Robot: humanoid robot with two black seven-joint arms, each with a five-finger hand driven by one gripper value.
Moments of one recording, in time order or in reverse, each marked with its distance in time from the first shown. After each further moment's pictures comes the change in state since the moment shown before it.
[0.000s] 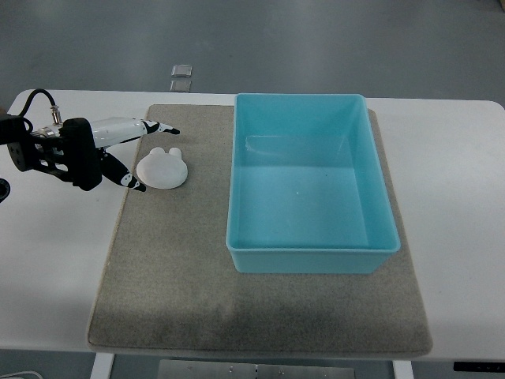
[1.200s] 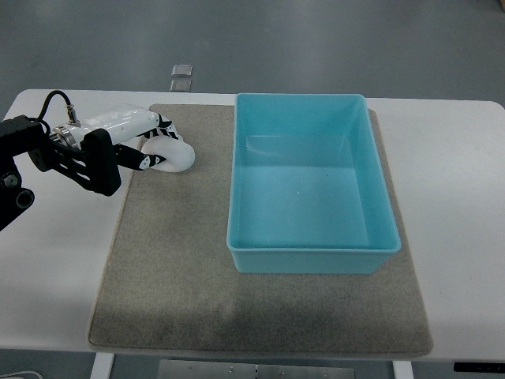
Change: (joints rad) left arm -0.043 -0.034 0.043 -0.013 0.115 0.193 0.013; right arm 0.000 0.000 0.000 0.000 0.001 0.000 0.000
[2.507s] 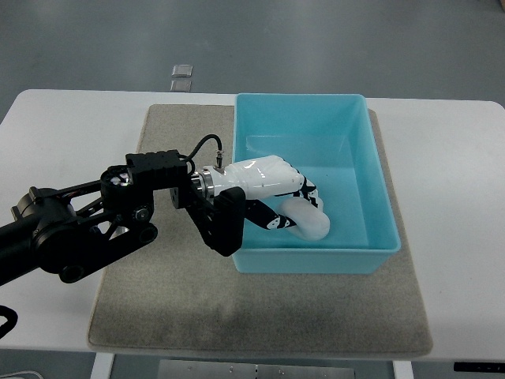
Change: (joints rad) left arm -0.146 -0.348 0.291 -0.046 0.004 -0.010 0.002; right arm 0.000 0.000 0.000 0.000 0.000 0.000 0.001
